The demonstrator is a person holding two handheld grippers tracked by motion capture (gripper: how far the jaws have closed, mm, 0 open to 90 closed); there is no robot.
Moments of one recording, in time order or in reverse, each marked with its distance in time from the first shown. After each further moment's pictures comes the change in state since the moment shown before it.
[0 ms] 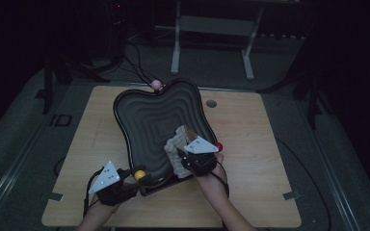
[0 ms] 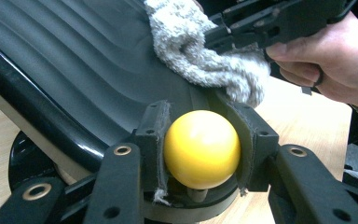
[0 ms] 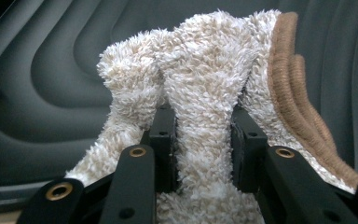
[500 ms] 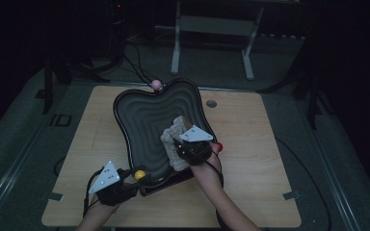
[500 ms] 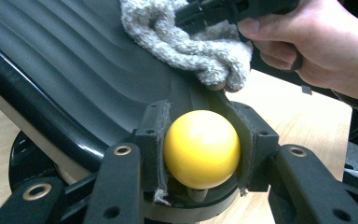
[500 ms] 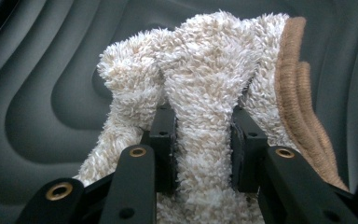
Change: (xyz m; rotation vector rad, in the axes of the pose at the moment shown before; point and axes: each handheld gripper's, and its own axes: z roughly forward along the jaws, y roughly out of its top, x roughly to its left) left arm 0.000 0.000 0.000 0.001 0.000 0.001; right arm -0.006 0.025 0.016 -0.006 -0.014 0.013
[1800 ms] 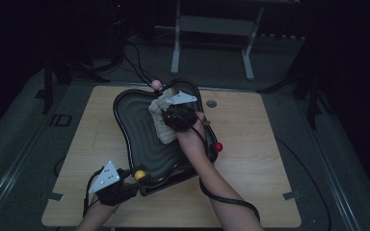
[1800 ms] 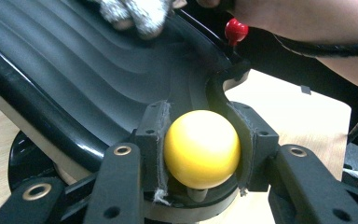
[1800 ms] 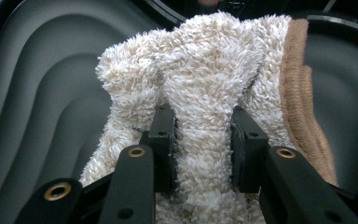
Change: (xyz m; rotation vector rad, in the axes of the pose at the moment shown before) left arm 0.000 0.000 0.000 0.002 -0.003 0.000; right arm -0.019 0.081 0.047 0.006 -0.007 0.040
